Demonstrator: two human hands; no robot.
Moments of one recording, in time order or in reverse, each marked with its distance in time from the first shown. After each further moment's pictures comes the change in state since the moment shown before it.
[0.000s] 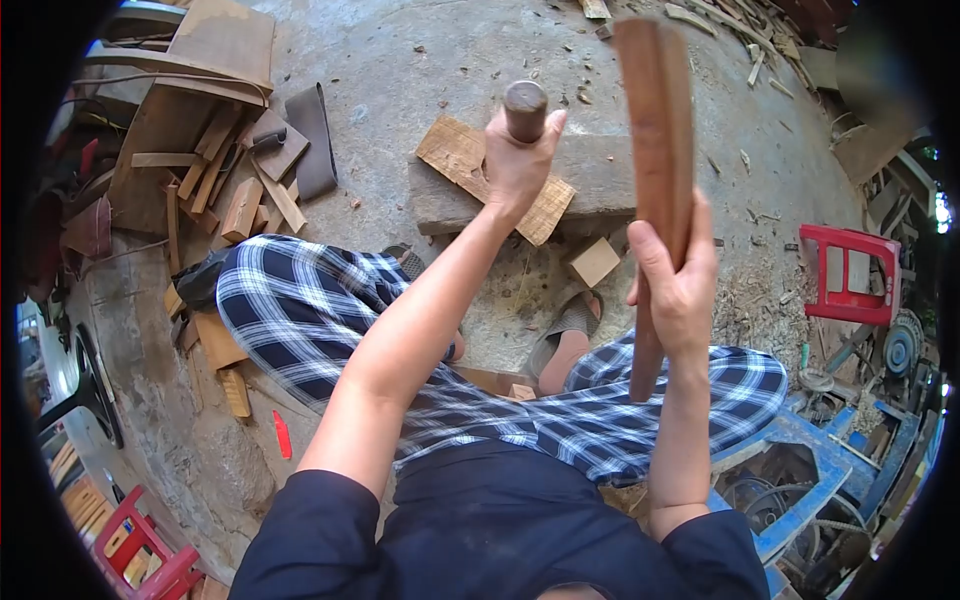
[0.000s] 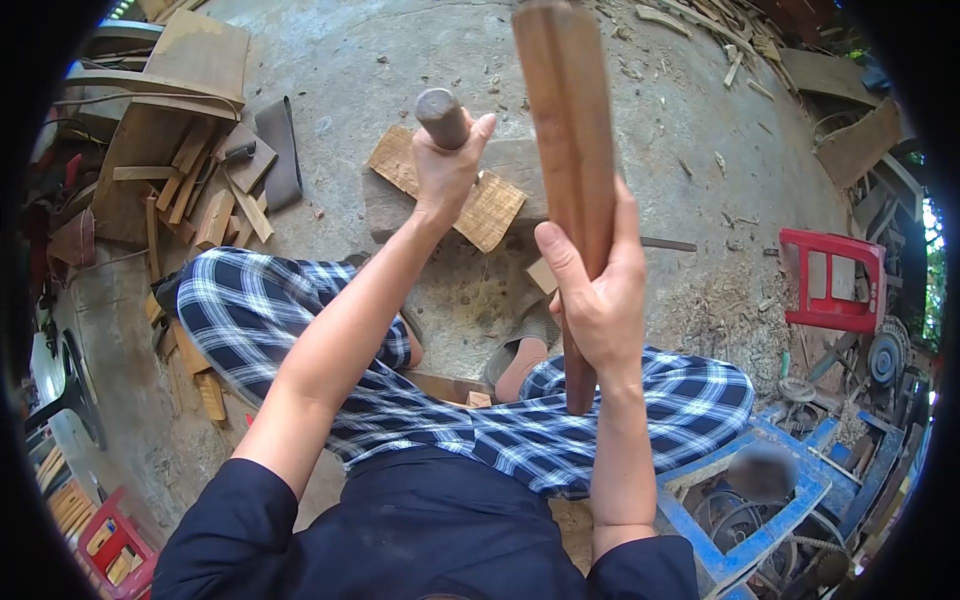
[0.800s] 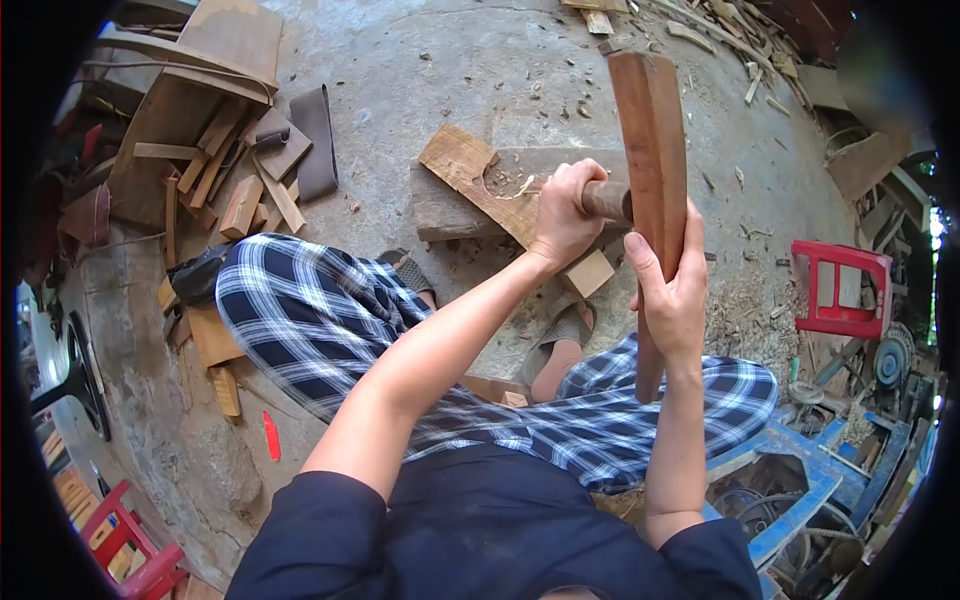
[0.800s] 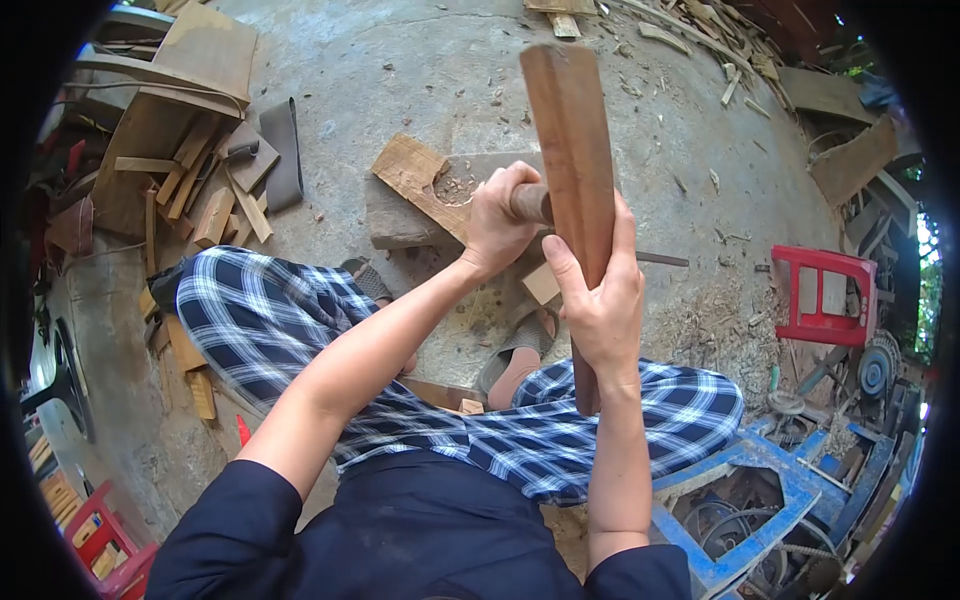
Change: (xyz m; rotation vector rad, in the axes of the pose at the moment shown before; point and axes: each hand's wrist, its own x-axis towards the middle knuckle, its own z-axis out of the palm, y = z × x) left_hand -0.055 0.002 0.024 0.390 -0.220 0.289; right_hand 0.006 0.010 -0.006 -0.206 0.015 -0.059
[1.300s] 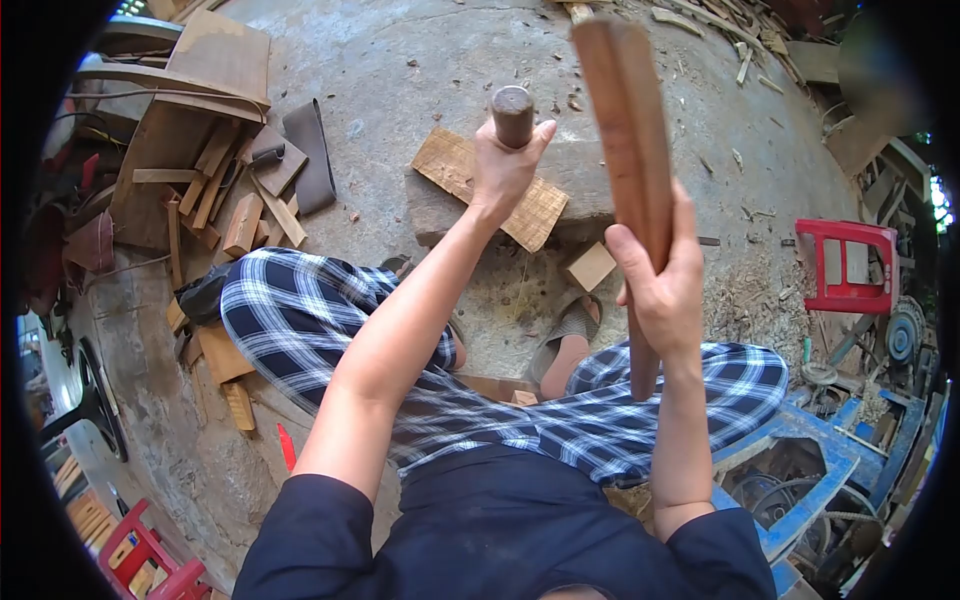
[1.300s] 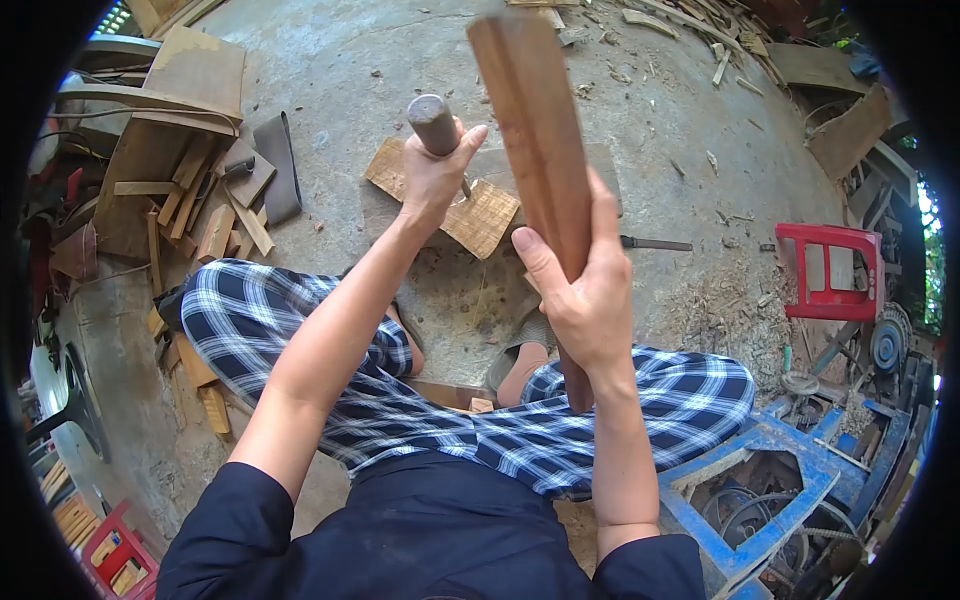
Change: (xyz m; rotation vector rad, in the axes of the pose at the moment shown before) left_hand 0.049 -0.018 -0.046 -0.338 0.066 -0.362; right_hand -0.008 -0.021 0.006 0.125 -0.035 -0.004
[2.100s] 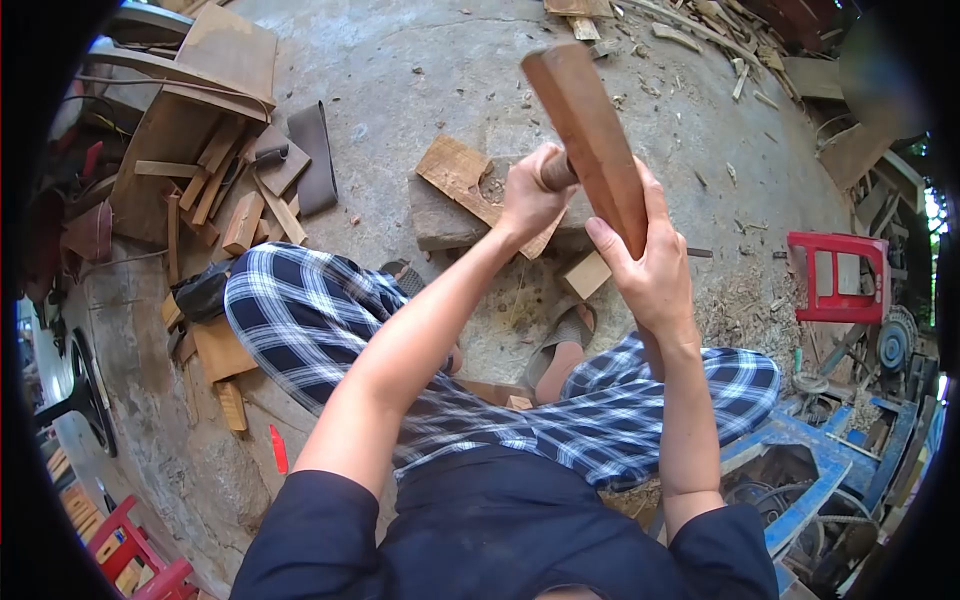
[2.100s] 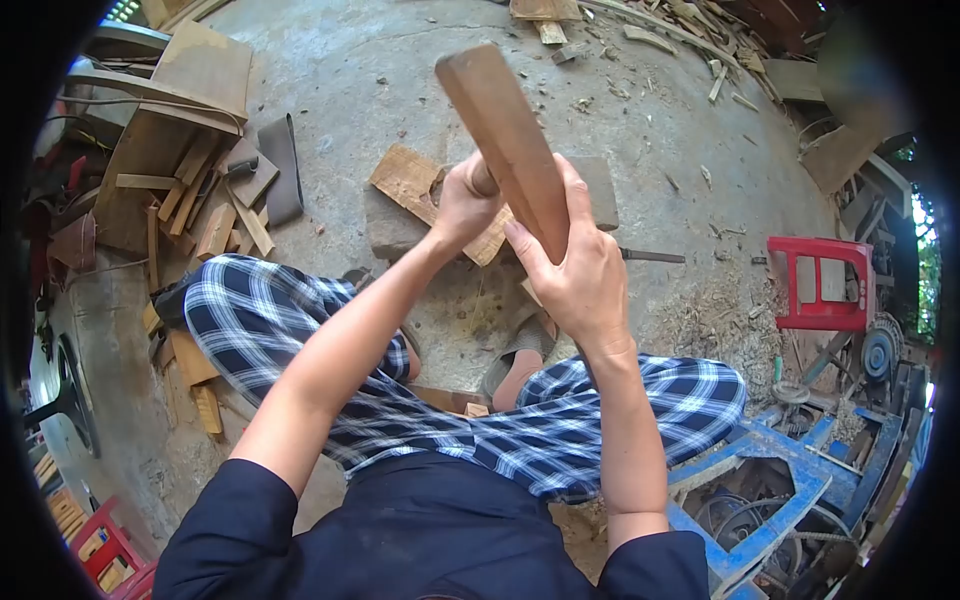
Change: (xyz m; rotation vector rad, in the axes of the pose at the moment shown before) left_hand -0.013 -0.032 0.014 0.019 -0.195 0.202; right_hand 0.024 0.010 0.004 -0.444 -0.081 -0.187
